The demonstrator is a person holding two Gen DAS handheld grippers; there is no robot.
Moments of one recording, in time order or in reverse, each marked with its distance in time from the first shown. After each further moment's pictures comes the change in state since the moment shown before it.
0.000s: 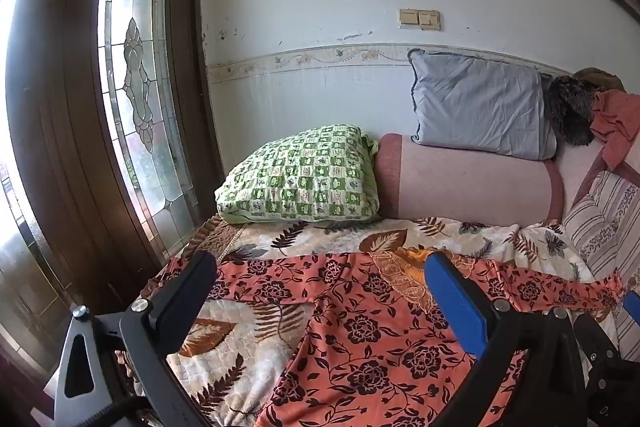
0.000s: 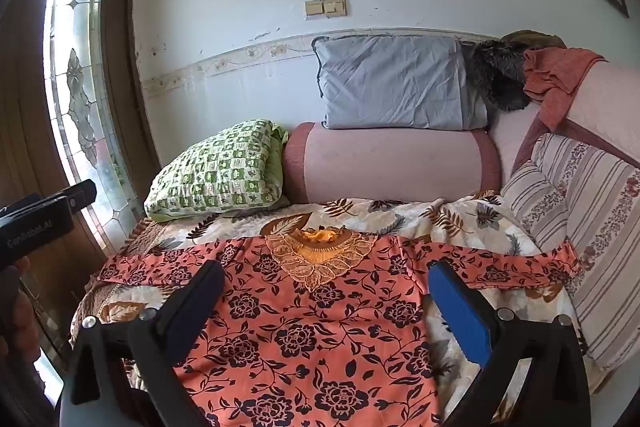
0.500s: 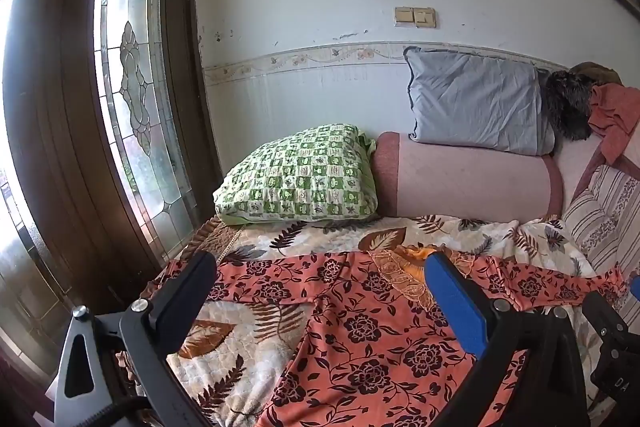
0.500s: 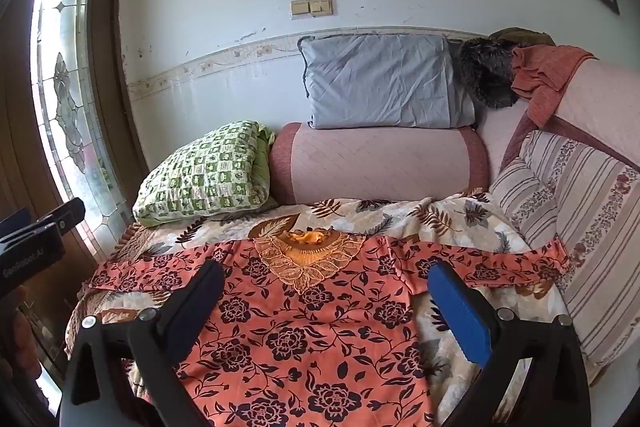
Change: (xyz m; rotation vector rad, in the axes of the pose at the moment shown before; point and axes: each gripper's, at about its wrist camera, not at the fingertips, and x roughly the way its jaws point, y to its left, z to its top) left arm -0.003 0.003 0.001 -0.001 -0.018 0.008; right arm 0.006 -0.002 0.004 0.027 0.016 -0.052
